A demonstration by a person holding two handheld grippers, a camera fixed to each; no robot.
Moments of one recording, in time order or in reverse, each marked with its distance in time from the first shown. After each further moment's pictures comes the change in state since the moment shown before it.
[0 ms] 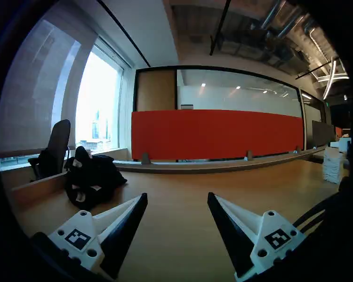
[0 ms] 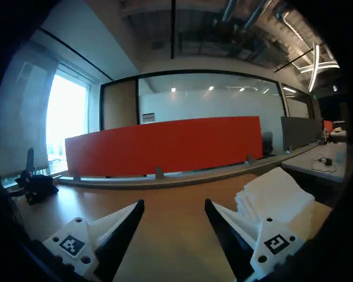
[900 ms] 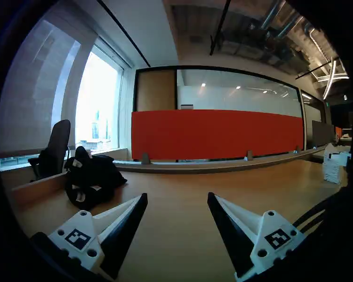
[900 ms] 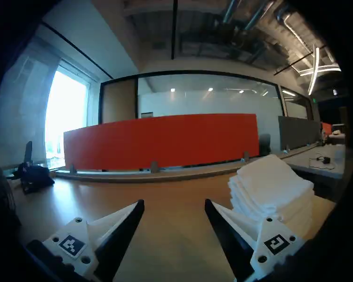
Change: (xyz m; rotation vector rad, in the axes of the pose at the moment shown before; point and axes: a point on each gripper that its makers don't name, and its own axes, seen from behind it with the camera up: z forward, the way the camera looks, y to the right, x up) left arm 0.000 0.000 0.000 0.000 0.000 0.000; right arm -0.035 0.016 -0.008 -0.016 0.011 -0.019
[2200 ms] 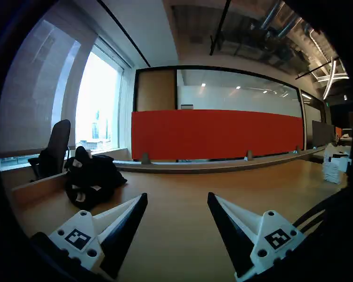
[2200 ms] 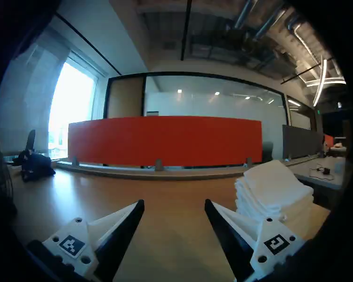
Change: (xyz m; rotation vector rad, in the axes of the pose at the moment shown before) left arm 0.000 0.000 -0.001 0.000 0.000 0.000; right arm -0.006 -0.021 -0.005 0.019 0.008 -0.078
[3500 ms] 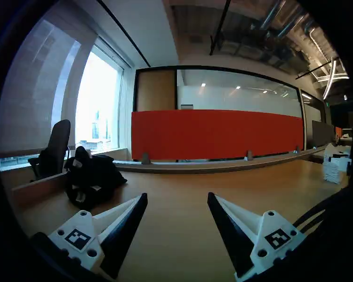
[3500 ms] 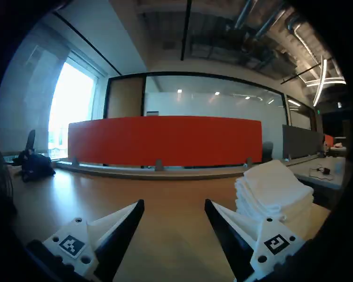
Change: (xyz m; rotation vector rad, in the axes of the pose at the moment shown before) left arm 0.006 -0.001 -0.001 0.000 -0.001 0.001; right arm -0.001 0.000 0.000 0.000 0.000 0.000
